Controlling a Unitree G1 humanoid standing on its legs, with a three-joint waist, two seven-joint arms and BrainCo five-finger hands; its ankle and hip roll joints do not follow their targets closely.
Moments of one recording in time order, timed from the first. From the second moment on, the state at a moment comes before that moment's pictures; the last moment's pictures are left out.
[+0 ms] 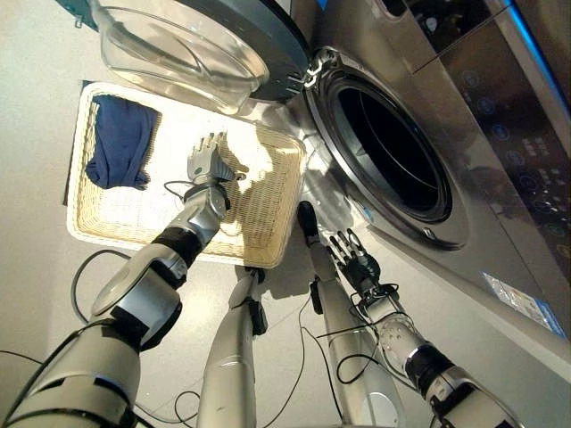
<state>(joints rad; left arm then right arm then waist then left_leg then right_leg) -1.11 0.46 -0.76 1.01 0.11 0.36 0.50 -0.39 -0.21 0.45 0.68 1.40 -0.22 0.16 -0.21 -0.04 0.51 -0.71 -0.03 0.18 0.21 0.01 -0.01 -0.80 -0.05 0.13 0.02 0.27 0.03</state>
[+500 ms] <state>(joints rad) -1.10 0.51 -0.84 1.04 0.30 0.41 0.54 -0.41 -0.25 0.48 0.68 1.42 -0.22 0.17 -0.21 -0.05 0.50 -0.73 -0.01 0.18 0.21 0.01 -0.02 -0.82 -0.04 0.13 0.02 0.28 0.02</state>
